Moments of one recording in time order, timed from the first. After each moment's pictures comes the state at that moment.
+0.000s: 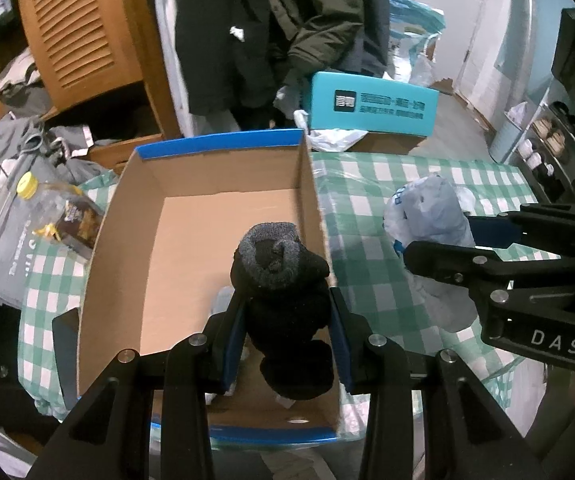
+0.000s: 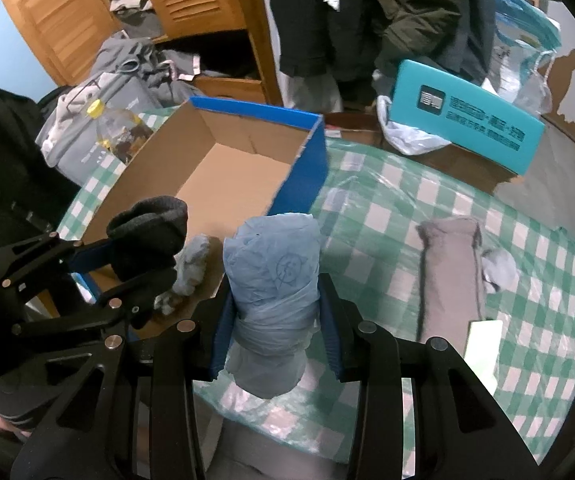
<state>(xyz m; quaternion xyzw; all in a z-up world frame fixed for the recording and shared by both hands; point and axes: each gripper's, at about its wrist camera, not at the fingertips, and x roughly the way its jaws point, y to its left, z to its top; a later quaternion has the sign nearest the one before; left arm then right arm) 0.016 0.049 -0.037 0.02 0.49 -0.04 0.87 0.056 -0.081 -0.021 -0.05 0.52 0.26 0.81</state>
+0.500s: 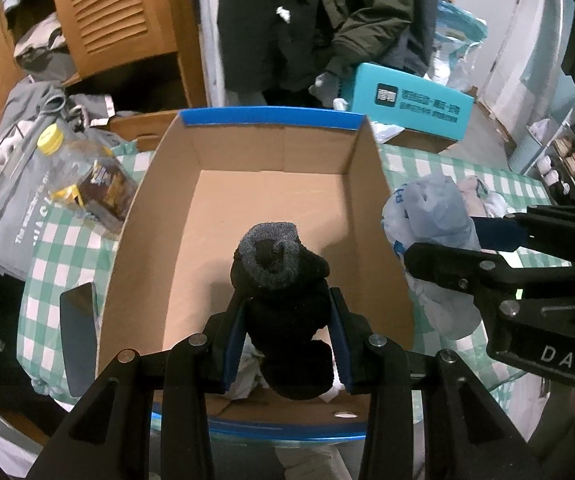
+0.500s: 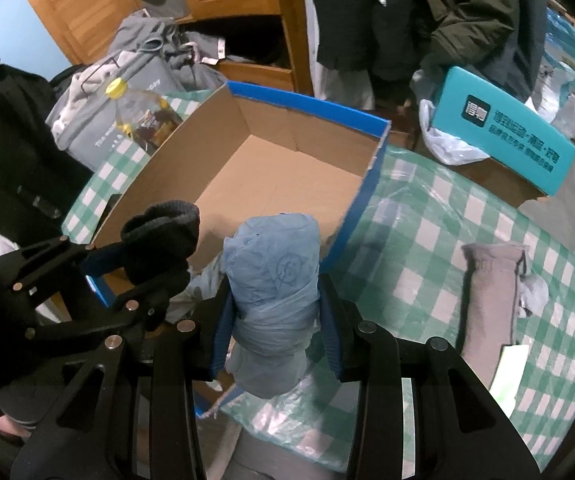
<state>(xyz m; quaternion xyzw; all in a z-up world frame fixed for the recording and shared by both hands) 0.018 0.101 -0.056 -0.01 0.51 -0.01 0.86 0.064 -0.024 -0.032 -0.07 0.53 0.28 0.80</state>
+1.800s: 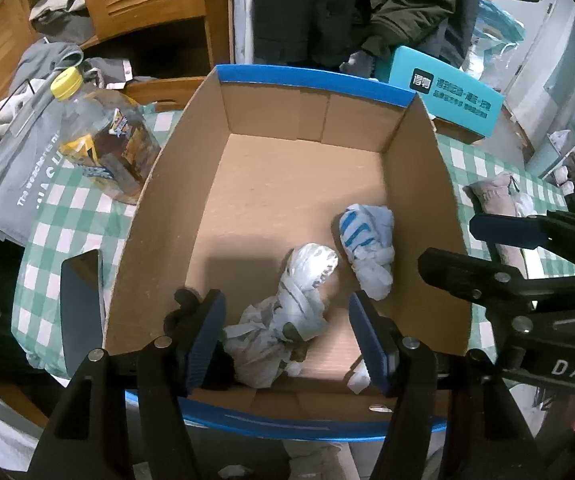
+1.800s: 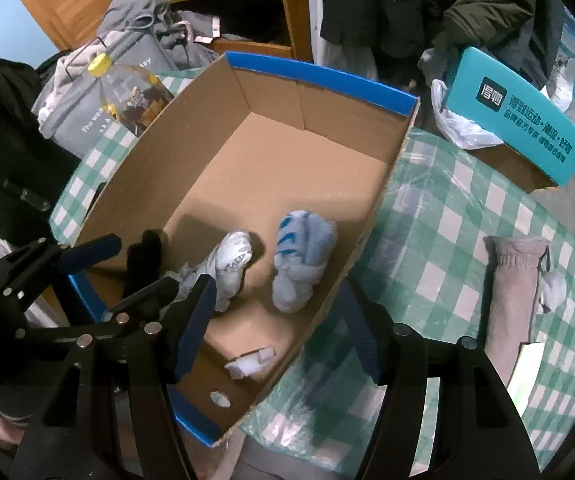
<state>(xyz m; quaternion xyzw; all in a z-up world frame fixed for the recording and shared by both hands) 0.022 0.131 -0.080 -0.04 0.54 0.02 0.84 0.073 -0.002 -0.059 -0.07 0.56 0.27 0.78</state>
